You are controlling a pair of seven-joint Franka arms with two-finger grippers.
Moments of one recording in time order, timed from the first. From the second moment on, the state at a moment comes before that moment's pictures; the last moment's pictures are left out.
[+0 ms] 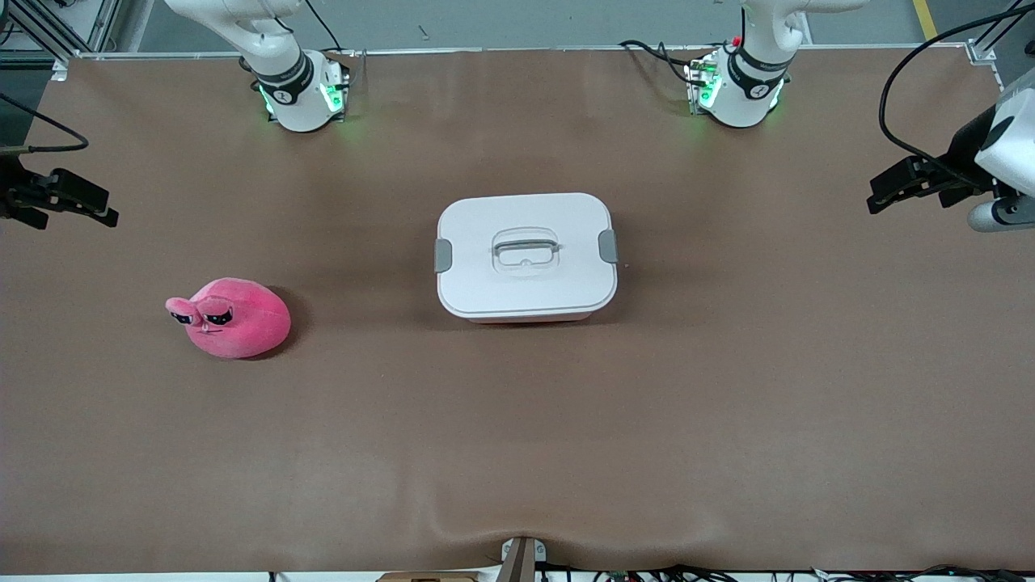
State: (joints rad) left arm -0.06 0.01 -0.01 -1.54 -0.01 1.49 -0.16; right arm 0.00 0.02 -0.08 -1.55 0.03 1.52 -0.08
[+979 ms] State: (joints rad) left arm -0.09 0.06 -0.02 -1.52 -0.04 1.49 -0.42; right arm 0.00 0.04 -0.08 -1.53 0.03 1.54 -0.08
